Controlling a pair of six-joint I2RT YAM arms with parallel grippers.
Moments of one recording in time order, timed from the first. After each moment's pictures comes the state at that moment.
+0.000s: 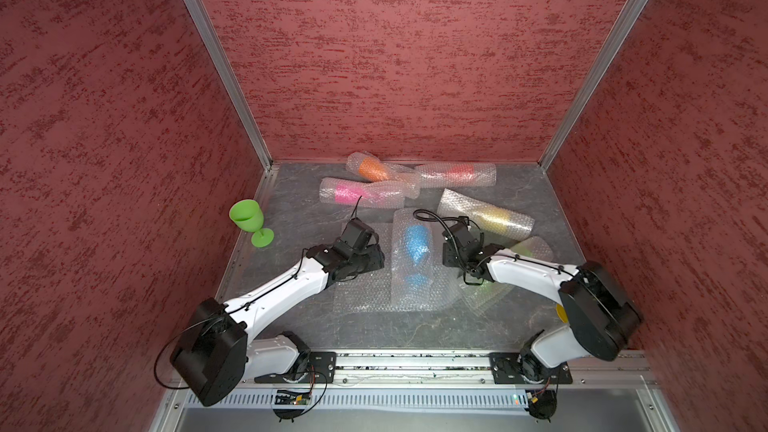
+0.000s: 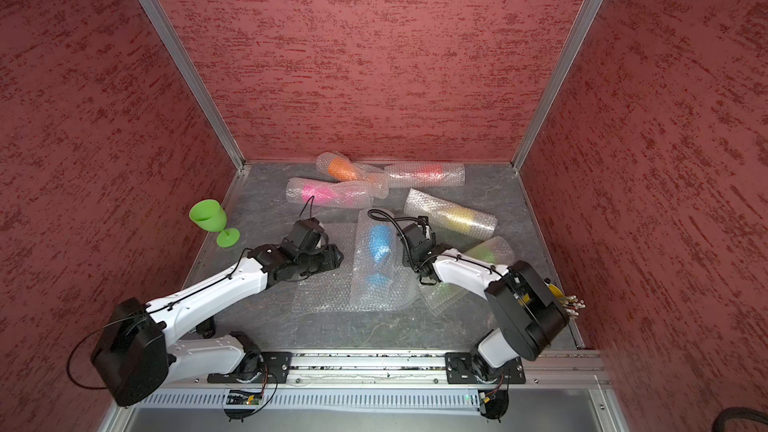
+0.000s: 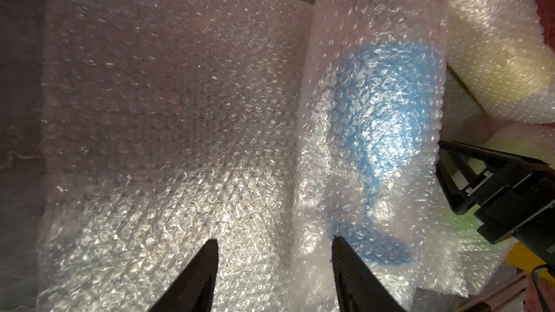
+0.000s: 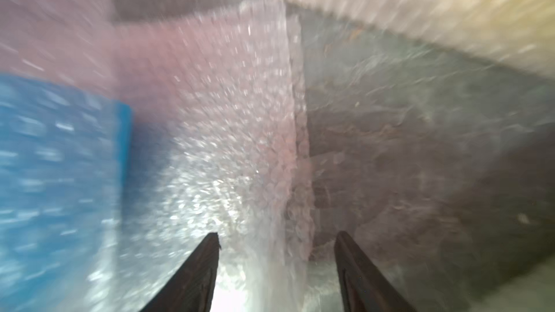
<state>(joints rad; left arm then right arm) -0.62 1.22 0.79 -0.50 0.02 -0.78 0.62 1.48 0.79 -0.29 0.33 0.61</state>
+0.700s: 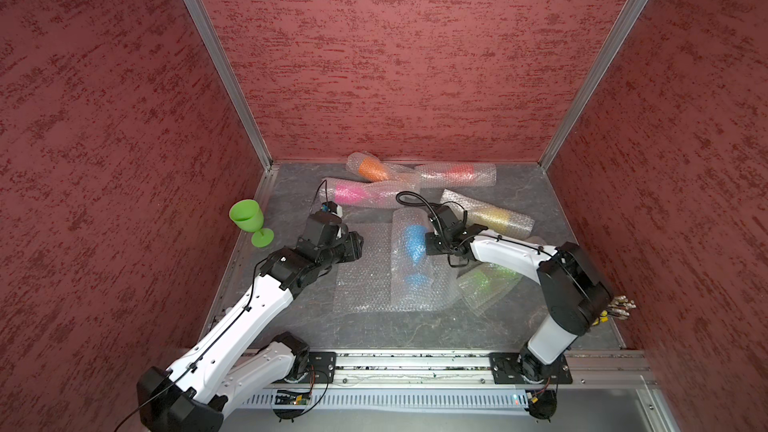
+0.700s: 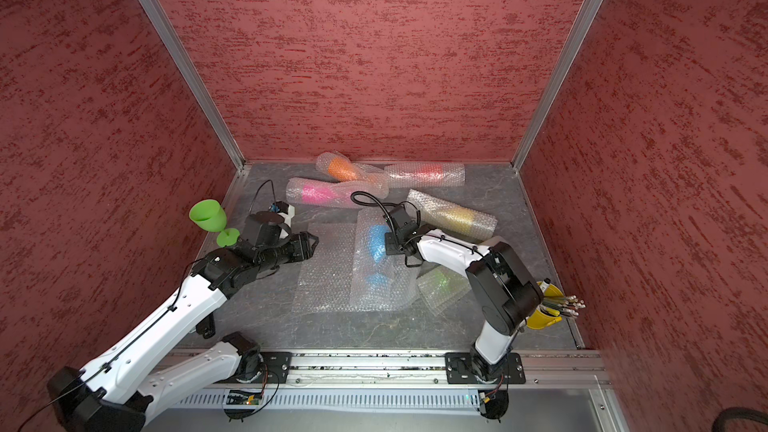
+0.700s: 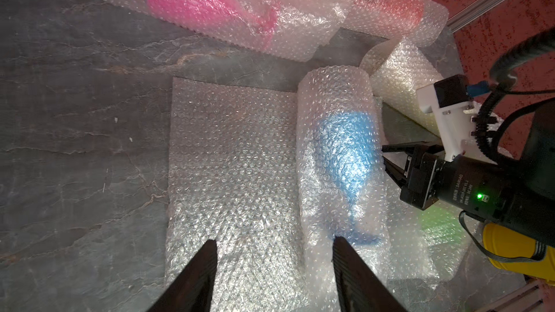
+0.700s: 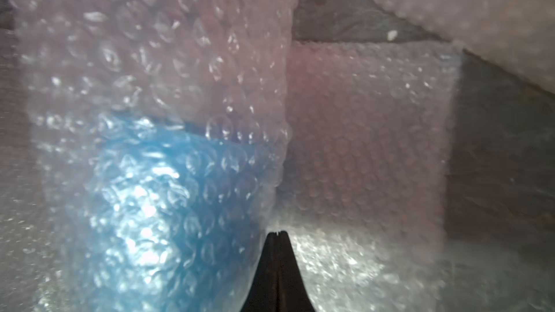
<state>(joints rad) -0.49 0.96 0.88 -0.68 -0.03 -0.57 0.65 1.70 1.07 -0.34 0.03 0.51</state>
